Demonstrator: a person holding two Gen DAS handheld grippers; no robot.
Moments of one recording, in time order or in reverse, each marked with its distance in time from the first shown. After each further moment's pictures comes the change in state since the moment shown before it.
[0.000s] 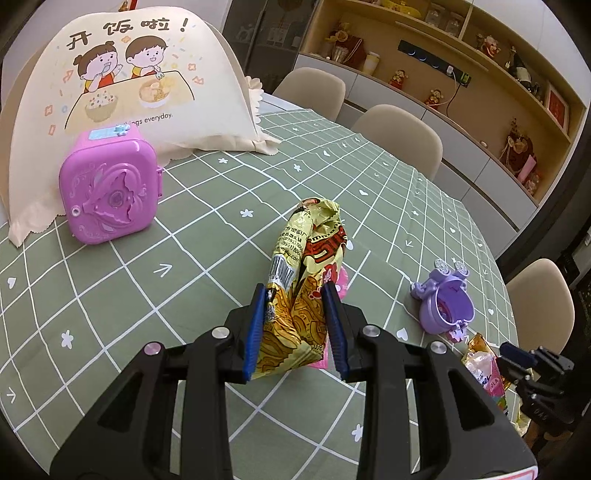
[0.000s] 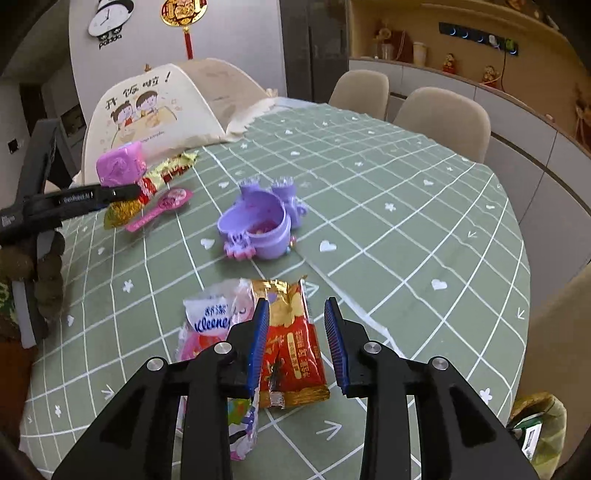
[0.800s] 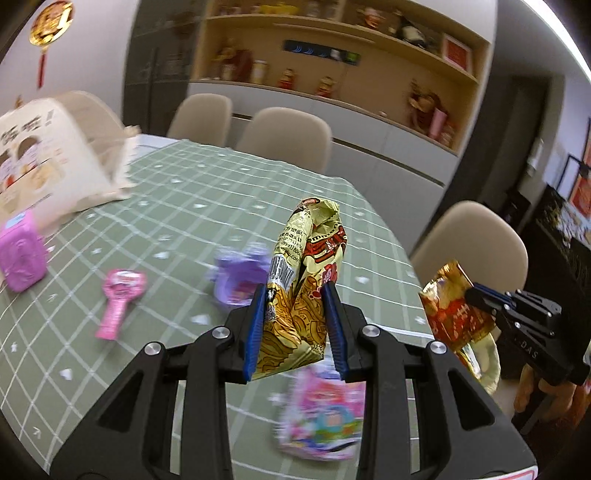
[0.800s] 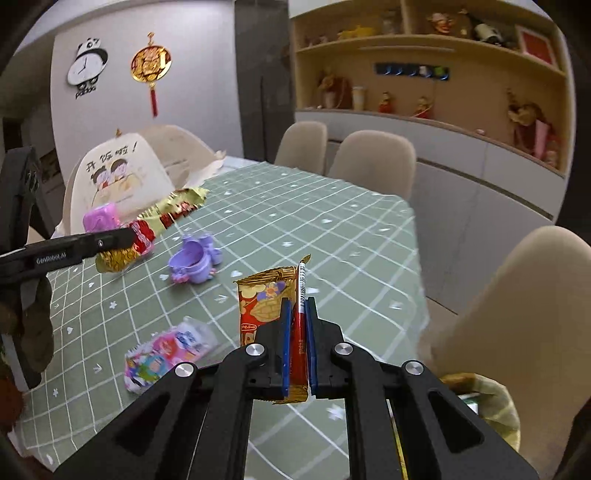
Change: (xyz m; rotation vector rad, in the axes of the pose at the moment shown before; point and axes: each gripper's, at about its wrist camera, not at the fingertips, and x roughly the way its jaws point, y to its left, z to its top) left arm -0.053 -0.181 -0.040 0.299 -0.051 -0.213; right arm -0.130 -0.084 -0.049 0.105 -0.259 -0.151
